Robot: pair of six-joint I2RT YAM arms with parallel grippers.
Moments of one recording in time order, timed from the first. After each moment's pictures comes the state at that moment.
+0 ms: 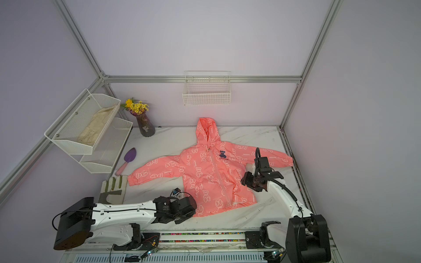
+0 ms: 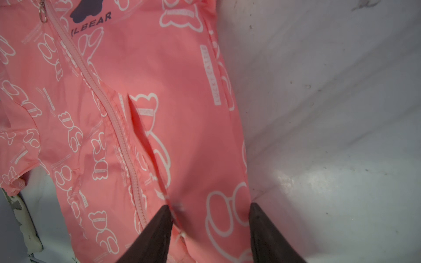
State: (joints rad) left arm -1.21 1.25 0.63 -0.52 -0.22 -1.63; right arm 0.09 1.19 0.70 -0.65 -0.25 0.53
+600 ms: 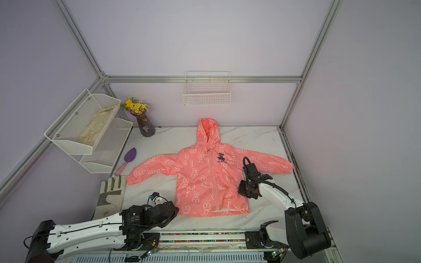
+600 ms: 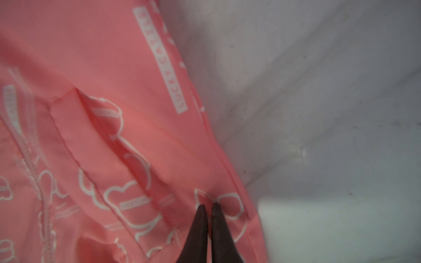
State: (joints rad) left arm -1.20 0.74 0.43 -0.66 -0.36 -1.80; right arm 0.27 1.26 0.63 -0.65 -0.06 0.66
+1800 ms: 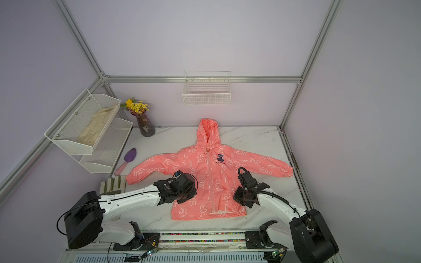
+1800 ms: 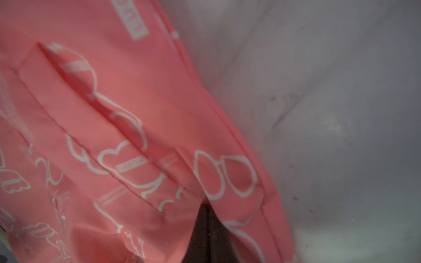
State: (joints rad) left arm -0.89 1.42 0.78 -0.41 -0.09 -1.29; right arm 0.38 1.17 0.49 -0.56 -0.13 1.01
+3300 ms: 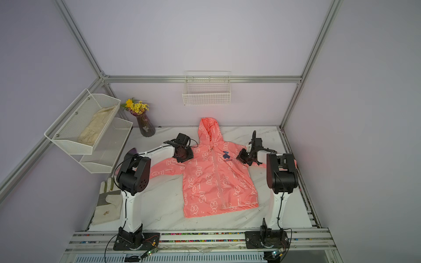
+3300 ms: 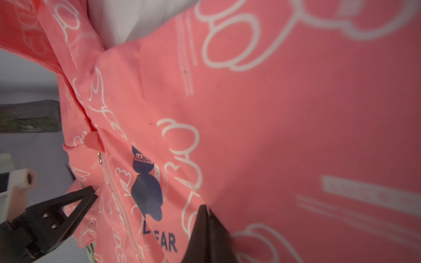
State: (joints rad) left arm -0.40 2.12 1.53 -0.49 0.03 -0.74; right arm -0.07 1.99 1.13 -0.15 -0.52 0.60
